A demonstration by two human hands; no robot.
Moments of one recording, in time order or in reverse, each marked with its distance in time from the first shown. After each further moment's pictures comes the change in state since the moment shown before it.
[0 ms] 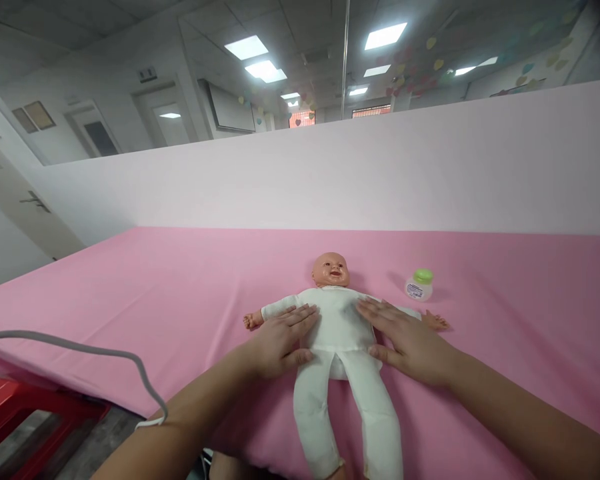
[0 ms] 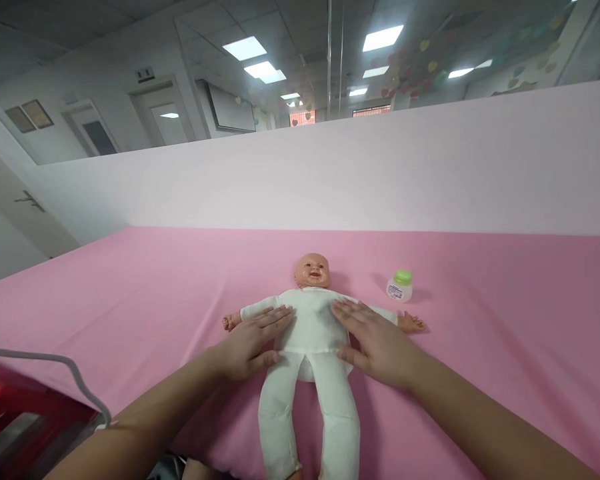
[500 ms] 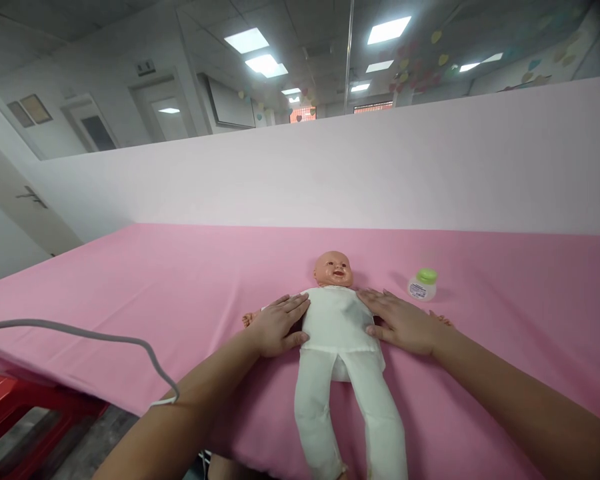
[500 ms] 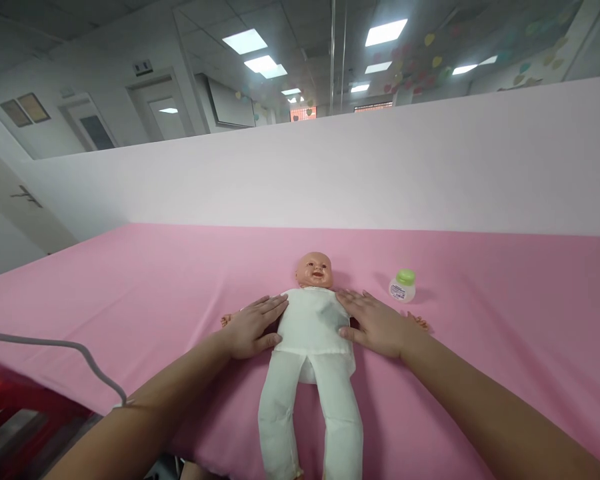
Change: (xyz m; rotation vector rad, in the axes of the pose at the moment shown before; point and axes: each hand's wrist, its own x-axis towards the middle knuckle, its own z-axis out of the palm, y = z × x) left_hand 0.013 -0.047 0.015 0.128 0.010 -0.059; right_hand 0.033 0.039 0.001 -0.074 -0.158 0.075
